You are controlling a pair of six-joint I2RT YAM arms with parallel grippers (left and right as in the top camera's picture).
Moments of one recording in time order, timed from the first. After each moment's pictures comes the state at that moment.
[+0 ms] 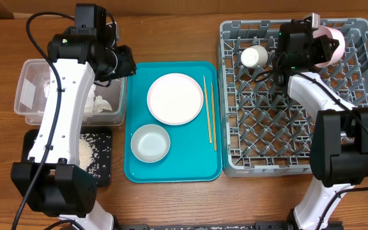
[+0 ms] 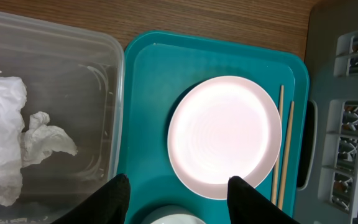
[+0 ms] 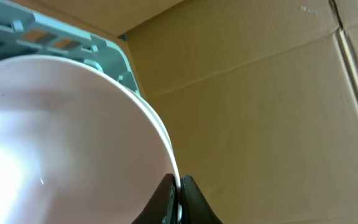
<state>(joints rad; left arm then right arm) -0.07 1.80 1.79 -1.13 0.17 -0.26 0.07 2.00 1.33 0.18 1.19 -0.65</state>
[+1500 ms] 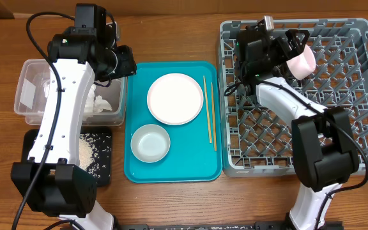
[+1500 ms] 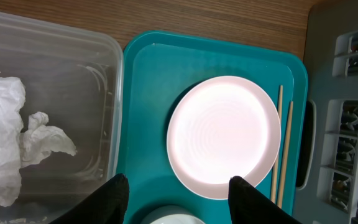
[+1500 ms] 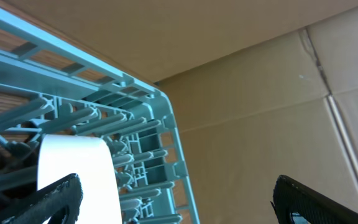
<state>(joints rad) -0.07 1.80 1.79 -1.13 0.17 -0.26 0.29 2.00 1.33 0.18 1.21 -0.67</state>
